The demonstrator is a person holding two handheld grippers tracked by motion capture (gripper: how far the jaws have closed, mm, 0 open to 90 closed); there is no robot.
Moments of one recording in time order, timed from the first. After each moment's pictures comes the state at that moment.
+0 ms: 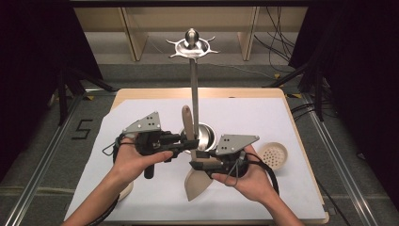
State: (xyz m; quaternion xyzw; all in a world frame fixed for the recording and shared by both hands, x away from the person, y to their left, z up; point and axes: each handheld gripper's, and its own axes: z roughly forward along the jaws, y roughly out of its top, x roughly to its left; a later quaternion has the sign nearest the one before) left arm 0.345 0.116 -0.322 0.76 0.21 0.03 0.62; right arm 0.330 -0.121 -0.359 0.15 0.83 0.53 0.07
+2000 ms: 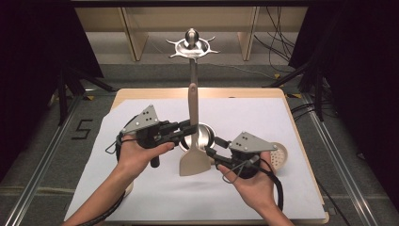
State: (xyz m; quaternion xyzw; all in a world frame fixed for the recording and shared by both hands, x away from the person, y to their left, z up) left arm 0.363 0.116 -0.324 0.71 0.21 0.11 0.66; right arm 0.312 -0.141 -0.348 0.32 0.76 0.53 0.20
